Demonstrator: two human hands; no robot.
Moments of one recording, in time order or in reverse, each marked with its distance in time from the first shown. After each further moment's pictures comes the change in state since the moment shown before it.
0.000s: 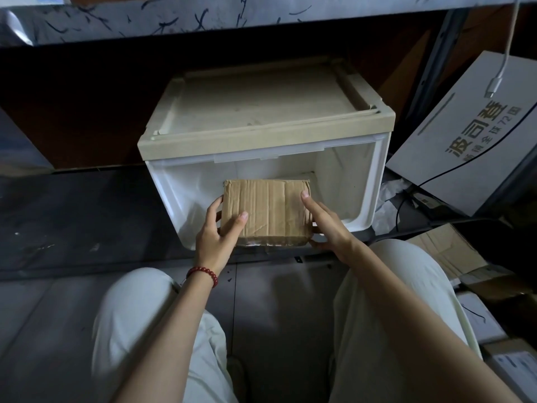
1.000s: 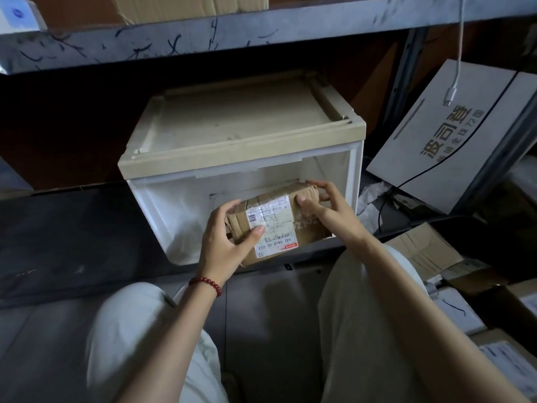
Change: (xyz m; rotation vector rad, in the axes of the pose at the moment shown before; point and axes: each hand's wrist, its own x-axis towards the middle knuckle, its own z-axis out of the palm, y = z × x) left_hand -0.009 0.034 0.021 0.133 -0.042 0.309; right_hand -0.026 -0.027 -0.038 -0.083 0.119 -0.366
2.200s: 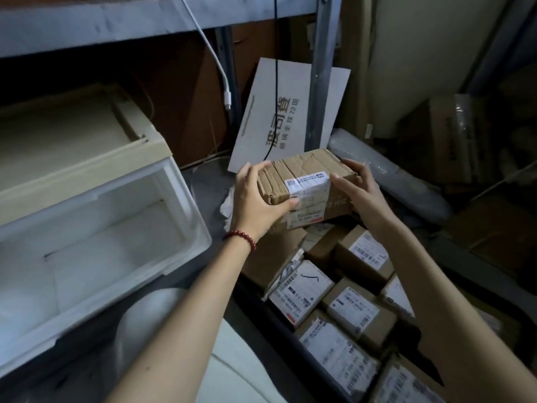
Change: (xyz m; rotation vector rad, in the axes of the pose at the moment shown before) left_hand 0.011 0.191 0.263 -0.134 -0.461 0.290; right_hand -0.097 0.057 -0.277 0.108 0.601 0.126
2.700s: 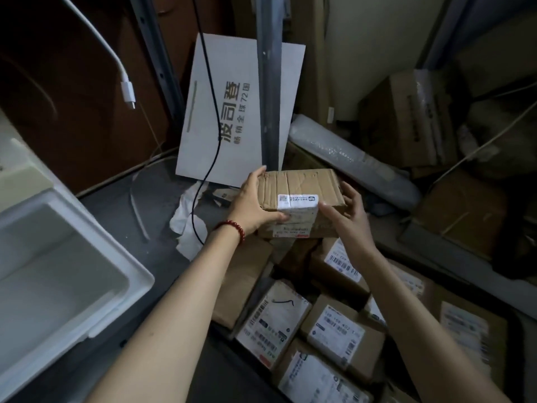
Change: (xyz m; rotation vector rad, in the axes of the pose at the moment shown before) left_hand 0.083 -0.040 0.102 -0.097 -0.488 -0.081; right_hand 0.034 0.087 -0.029 0.078 0.295 0.083
